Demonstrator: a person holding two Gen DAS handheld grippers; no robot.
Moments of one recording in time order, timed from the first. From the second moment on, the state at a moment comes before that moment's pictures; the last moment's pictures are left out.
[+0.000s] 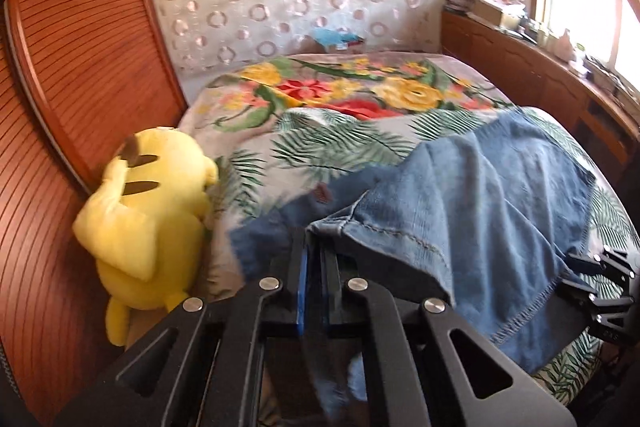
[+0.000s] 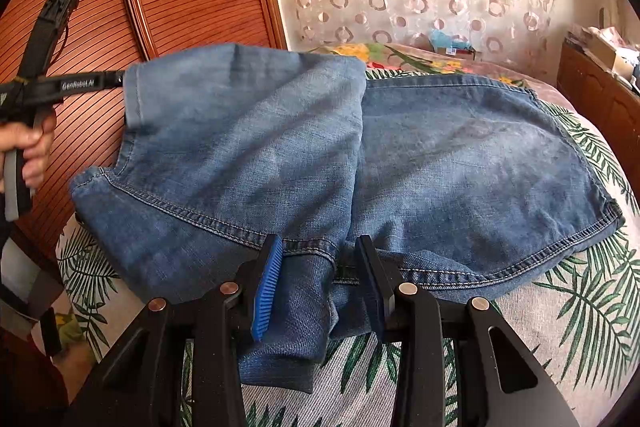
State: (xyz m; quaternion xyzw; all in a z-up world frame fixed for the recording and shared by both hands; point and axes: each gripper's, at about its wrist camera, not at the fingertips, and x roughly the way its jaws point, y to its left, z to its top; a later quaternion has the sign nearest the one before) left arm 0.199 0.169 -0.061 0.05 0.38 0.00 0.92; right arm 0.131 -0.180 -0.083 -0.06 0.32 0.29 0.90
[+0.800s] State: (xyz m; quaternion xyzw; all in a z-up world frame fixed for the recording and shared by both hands) left arm 0.141 0.186 -0.097 0.00 0.39 -0.01 0.92; right arm 0.128 -0.179 -0.083 -0.06 0.32 0.29 0.90
